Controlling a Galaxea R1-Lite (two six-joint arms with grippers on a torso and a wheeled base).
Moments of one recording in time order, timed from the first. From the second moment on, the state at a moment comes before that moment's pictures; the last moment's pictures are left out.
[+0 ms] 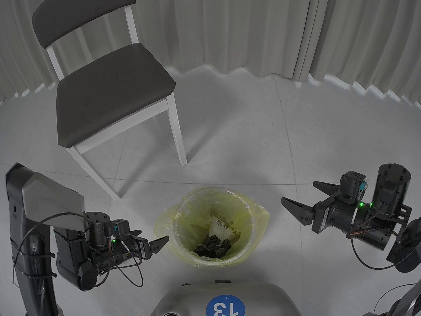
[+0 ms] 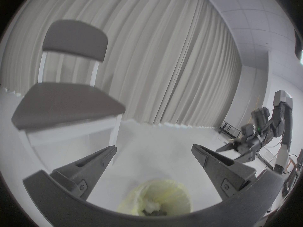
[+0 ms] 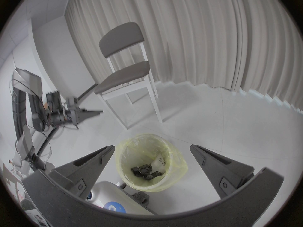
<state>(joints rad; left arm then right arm) -0.26 2.31 -0.27 -1.55 -0.26 -0.18 0.55 1.62 -0.37 -1.02 -0.03 0.13</state>
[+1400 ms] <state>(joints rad) -0.26 2.45 -0.71 -1.31 -0.18 -0.08 0.37 1.66 -0.38 -1.02 0.14 0.14</state>
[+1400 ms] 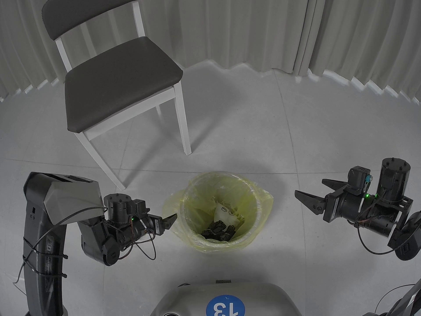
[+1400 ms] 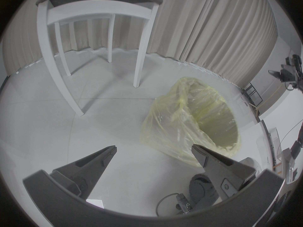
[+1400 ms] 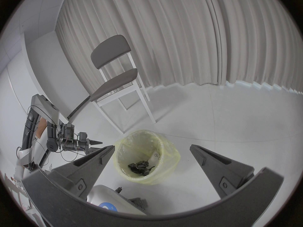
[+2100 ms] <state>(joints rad) -0.25 2.60 -1.26 -0.80 -0.17 -0.07 0.31 1.74 -0.39 -1.03 0.19 0.14</state>
